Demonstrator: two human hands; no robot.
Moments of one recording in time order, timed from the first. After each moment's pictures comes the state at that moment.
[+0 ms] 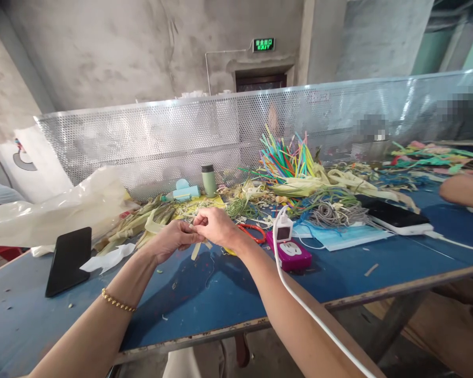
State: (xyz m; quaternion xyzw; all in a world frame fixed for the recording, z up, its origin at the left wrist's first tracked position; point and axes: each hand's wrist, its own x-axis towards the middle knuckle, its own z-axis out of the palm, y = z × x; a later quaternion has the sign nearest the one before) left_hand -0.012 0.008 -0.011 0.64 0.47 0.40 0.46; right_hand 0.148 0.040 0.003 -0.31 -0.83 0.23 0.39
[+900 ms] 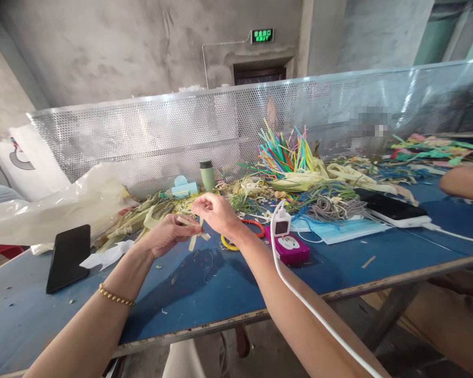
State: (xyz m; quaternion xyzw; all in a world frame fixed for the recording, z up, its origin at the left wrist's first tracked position) left_hand -0.010 0.002 -0.002 0.62 0.42 0.45 0.49; right_hand 0.151 0.045 0.007 -0.30 -0.77 0.27 0.49
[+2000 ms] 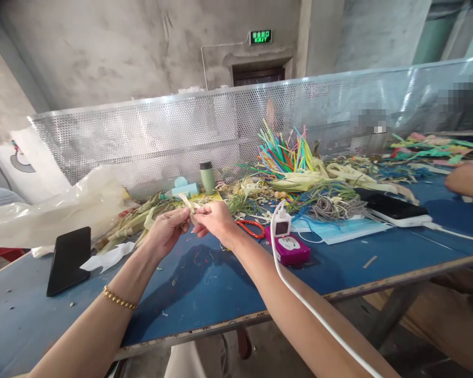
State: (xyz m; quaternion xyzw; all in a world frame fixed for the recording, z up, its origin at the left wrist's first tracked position) left_hand -0.009 0.015 -0.010 0.53 0.35 0.61 0.47; right_hand 0.137 0.031 0.004 -0.34 -0.64 0.52 0.46
